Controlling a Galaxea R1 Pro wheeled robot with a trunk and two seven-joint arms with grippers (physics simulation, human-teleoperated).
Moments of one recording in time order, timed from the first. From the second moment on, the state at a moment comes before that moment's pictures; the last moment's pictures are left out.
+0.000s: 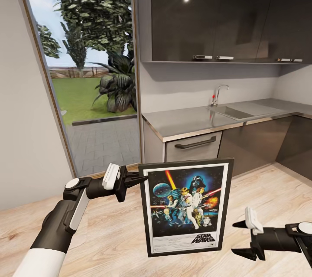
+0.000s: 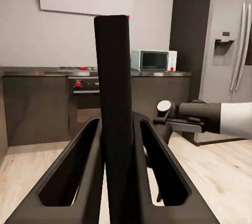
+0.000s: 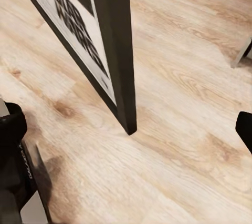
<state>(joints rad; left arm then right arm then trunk) -0.53 0.03 -0.02 -1.31 0.27 0.25 -1.44 -0.30 -0.37 -0.29 -1.11 0.39 0.10 1.48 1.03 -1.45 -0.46</state>
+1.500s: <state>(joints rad) -0.53 0.01 -0.02 -1.47 0.40 0.41 -1.43 -0.30 -0.35 -0.29 -1.09 0.39 0.01 1.50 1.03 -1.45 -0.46</state>
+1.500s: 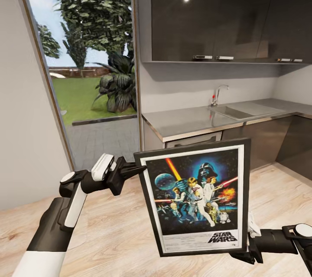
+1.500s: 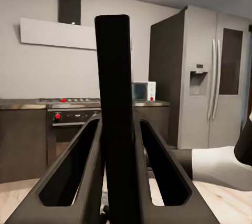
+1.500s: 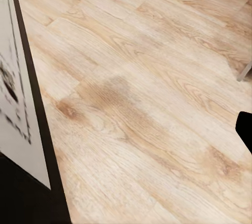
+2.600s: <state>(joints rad) -0.53 0.08 -0.01 -1.50 0.40 0.40 -1.44 -0.30 -0.35 -0.25 -1.12 0.39 0.02 1.50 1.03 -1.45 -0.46</state>
